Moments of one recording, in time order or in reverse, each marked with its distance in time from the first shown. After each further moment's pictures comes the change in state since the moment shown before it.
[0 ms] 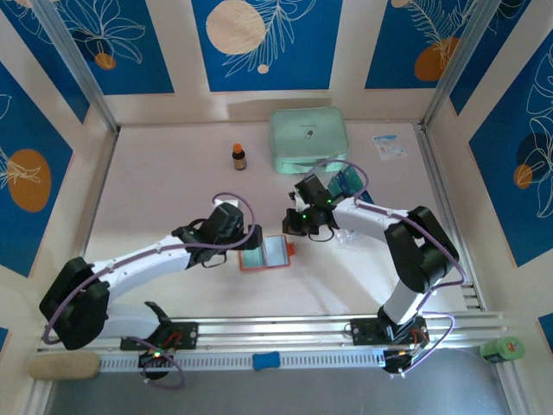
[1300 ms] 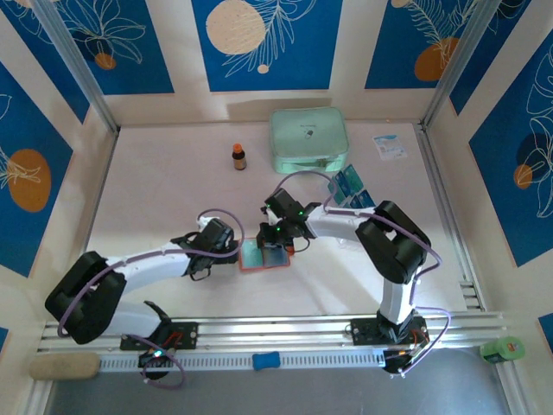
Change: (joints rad) left arm 0.109 0.035 -0.197 0.008 -0.151 0.026; right arm 0.187 0.148 0.074 0.103 -0.030 0.103
